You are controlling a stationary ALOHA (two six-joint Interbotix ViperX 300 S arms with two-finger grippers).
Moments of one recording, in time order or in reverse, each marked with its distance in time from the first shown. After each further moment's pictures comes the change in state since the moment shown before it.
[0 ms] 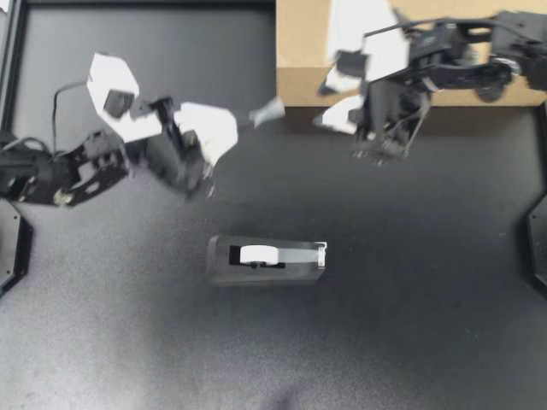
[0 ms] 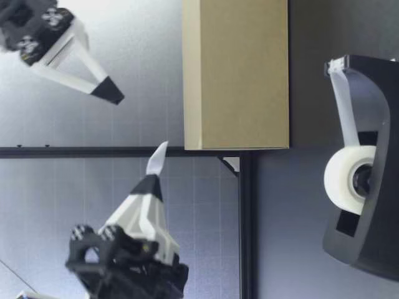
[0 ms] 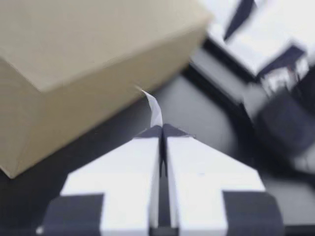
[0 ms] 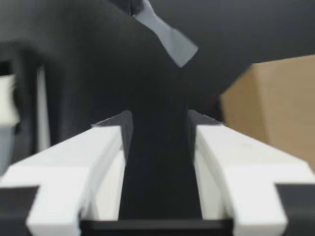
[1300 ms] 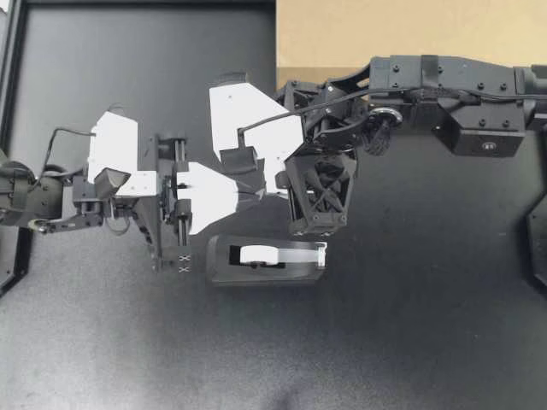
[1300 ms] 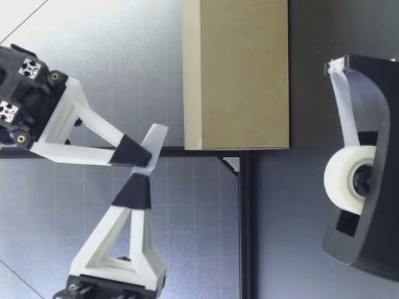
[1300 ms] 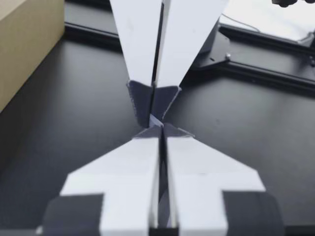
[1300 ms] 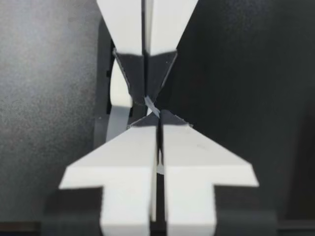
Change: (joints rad) left arm -0.156 -0.109 0.052 0.367 0.127 0.107; right arm 0.236 0.331 -0.436 0.043 0.462 -0.017
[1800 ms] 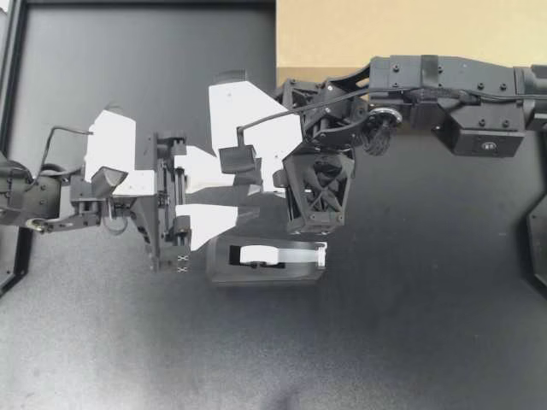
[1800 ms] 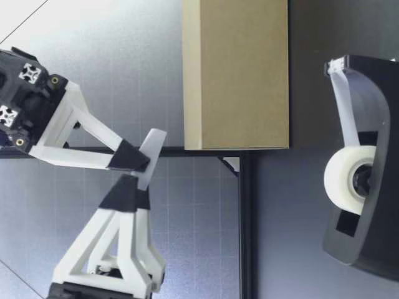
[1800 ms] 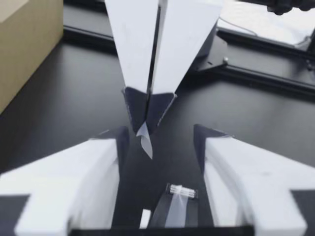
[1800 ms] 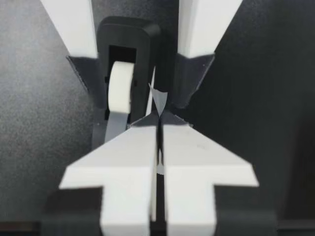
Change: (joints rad) left arm -0.002 -0.011 0.000 0.002 0.000 -0.006; right arm 0.000 0.000 0.000 -0.002 -0.021 0.002
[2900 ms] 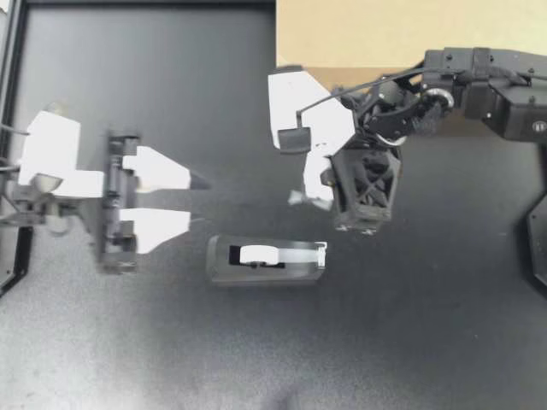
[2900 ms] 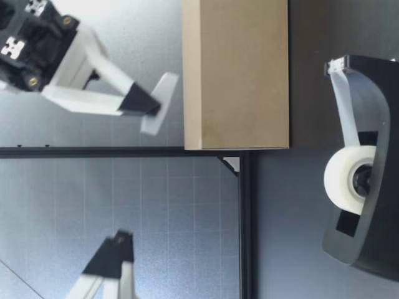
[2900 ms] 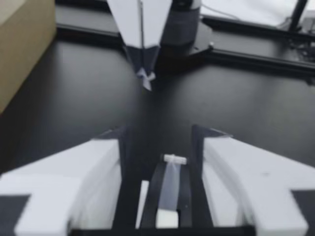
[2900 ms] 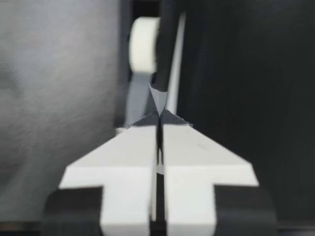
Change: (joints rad) left arm 0.000 -0.179 0.100 0.072 0.107 0.000; right arm -0.061 -0.133 0.195 0.124 -0.055 -0.055
